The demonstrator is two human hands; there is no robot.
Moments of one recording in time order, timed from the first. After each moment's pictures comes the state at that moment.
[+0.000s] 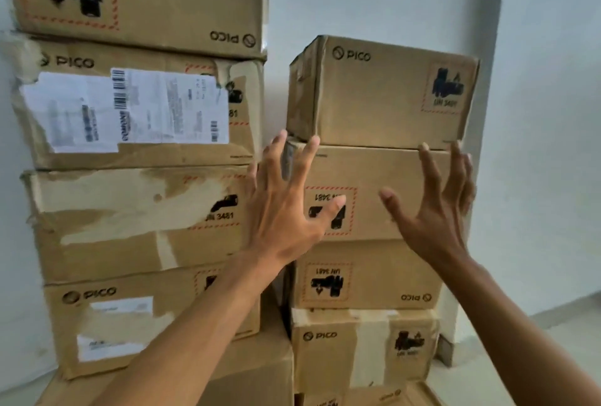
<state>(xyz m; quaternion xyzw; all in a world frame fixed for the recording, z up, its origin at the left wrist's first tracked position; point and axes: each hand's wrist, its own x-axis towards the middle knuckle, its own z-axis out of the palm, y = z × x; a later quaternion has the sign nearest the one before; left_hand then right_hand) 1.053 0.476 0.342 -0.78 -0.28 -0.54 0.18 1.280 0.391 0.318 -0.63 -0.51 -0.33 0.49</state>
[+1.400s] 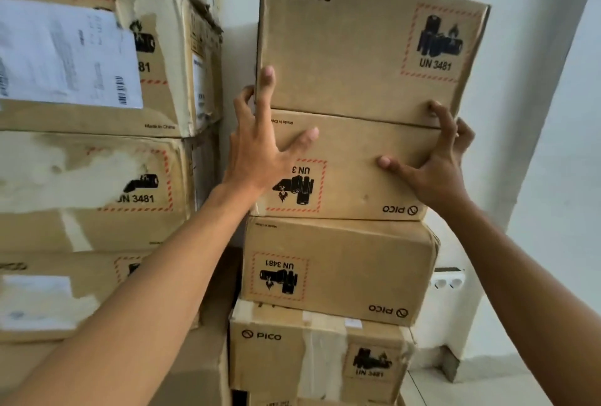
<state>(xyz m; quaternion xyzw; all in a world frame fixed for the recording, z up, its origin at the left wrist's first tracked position) 1.157 0.565 0.375 -0.72 -0.31 -0.61 0.10 1.439 0.506 0.354 -0.52 -0.60 -0.14 0.59</state>
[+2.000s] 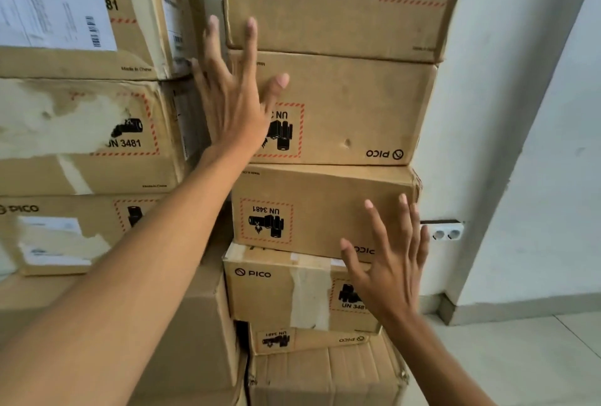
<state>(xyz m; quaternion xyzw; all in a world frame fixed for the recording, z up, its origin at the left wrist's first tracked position) 1.166 0.553 0.357 -0.65 -0.44 -0.56 0.27 1.369 0.418 0.145 -0.64 -0.57 -0.27 0.45</state>
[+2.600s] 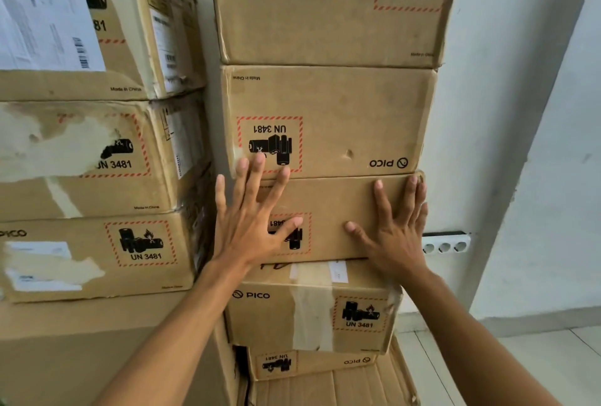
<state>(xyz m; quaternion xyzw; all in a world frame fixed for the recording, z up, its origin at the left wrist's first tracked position) 1.158 0.542 0.211 -0.76 -0.44 -0.36 0.32 1.423 0.491 0.167 -0.66 -0.61 -0.19 0.39</state>
